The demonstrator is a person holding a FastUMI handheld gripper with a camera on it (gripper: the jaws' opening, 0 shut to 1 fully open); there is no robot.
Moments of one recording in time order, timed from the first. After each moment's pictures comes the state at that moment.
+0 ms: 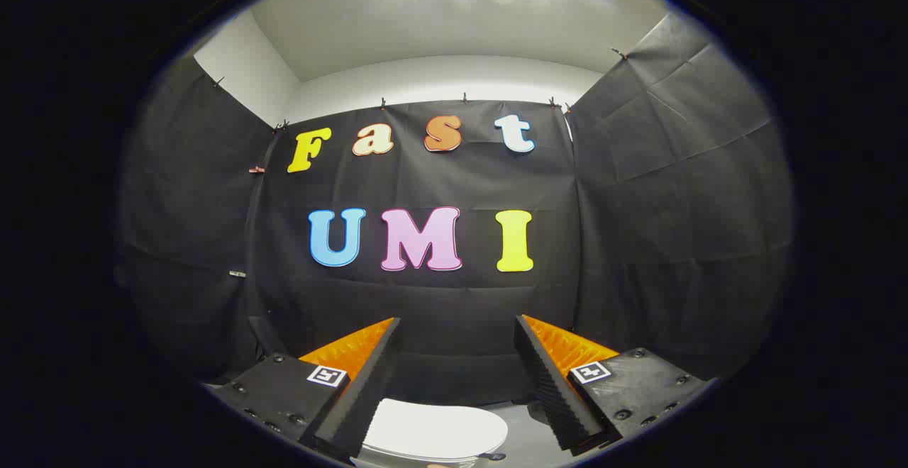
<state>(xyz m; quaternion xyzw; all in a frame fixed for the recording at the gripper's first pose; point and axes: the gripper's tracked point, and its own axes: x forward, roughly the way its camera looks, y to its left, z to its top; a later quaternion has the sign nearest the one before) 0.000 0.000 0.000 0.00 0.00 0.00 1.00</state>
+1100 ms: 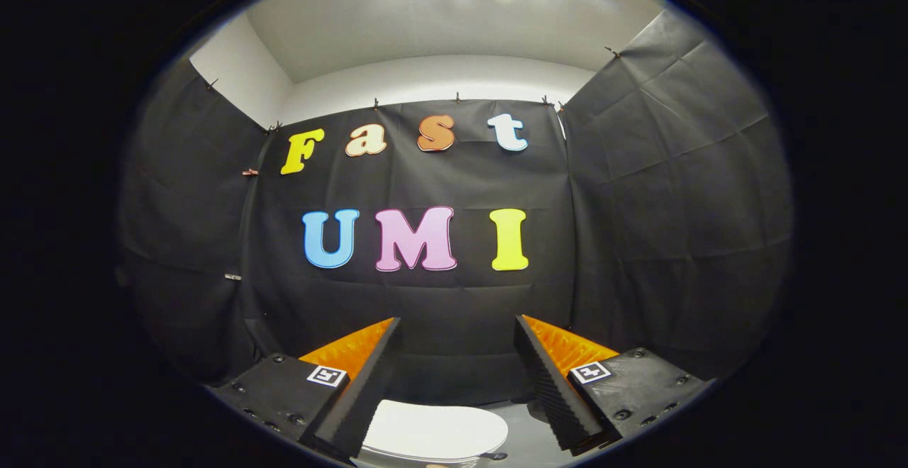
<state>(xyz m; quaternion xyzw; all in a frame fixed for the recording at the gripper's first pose) 0.003 -0.004 -0.002 0.01 0.01 -0.01 1.00</state>
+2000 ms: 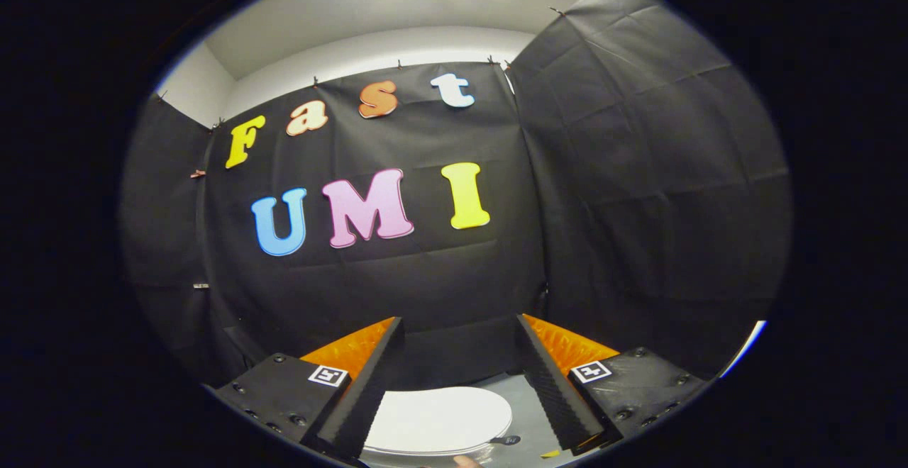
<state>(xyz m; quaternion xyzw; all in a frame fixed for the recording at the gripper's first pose) 0.041 -0.066 -0.107 0.08 0.08 -0.11 0.99</state>
